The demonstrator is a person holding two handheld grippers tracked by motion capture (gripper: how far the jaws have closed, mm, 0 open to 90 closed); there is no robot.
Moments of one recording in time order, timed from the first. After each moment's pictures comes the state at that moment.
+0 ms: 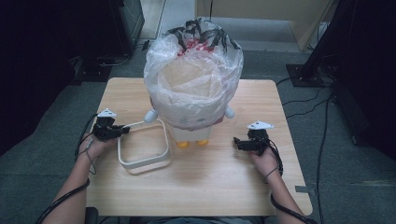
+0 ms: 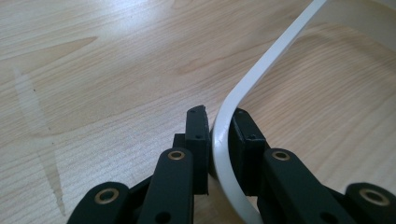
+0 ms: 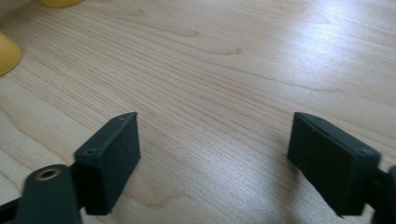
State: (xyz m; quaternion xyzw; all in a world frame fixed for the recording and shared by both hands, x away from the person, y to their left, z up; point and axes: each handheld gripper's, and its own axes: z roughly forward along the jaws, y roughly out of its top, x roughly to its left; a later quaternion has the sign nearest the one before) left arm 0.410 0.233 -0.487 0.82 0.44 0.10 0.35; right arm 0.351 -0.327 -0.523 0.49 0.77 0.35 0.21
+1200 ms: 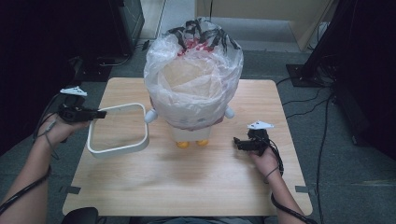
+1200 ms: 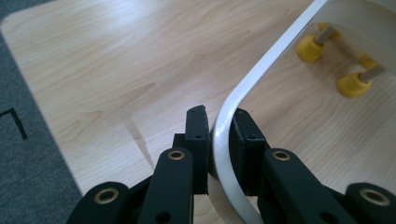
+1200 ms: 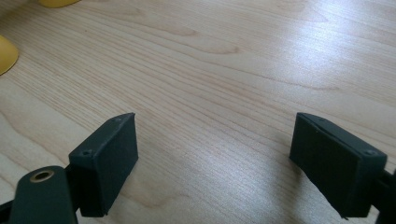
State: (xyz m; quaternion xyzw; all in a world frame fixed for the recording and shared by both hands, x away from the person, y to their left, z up) left arm 0.408 0.284 -0.366 0.83 0.42 0.10 0.35; right arm 0.351 -0.327 -0.523 0.49 0.77 0.35 0.21
